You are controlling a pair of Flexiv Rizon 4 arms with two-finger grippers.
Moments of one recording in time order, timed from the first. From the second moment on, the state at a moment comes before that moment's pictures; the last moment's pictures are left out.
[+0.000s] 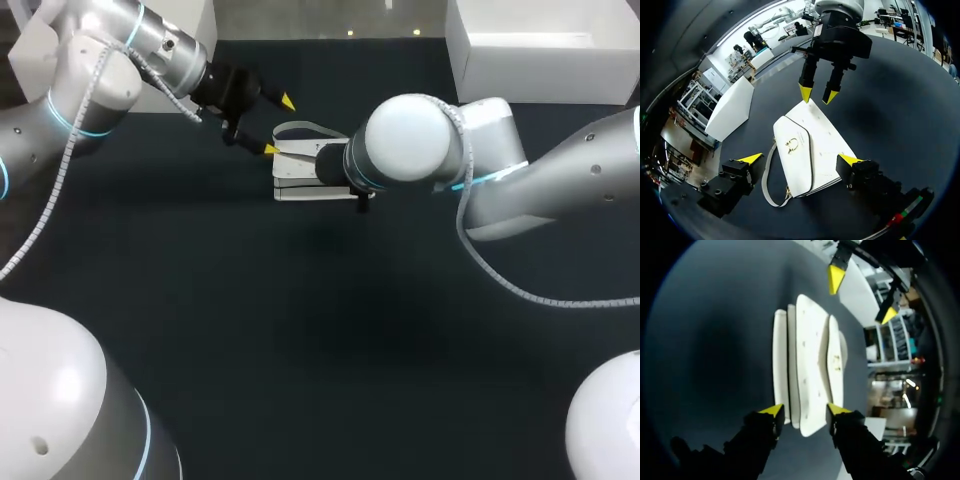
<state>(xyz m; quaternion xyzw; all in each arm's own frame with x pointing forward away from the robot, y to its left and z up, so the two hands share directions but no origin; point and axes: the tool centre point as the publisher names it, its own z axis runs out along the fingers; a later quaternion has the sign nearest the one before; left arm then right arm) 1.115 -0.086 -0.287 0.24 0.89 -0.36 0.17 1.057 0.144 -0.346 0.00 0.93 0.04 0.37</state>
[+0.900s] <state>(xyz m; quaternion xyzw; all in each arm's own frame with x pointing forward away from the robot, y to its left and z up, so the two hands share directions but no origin) 1.121 -0.086 -0.294 0.24 0.89 -0.36 0.15 1.078 0.146 -0.363 -0.01 0.93 0.05 0.38</state>
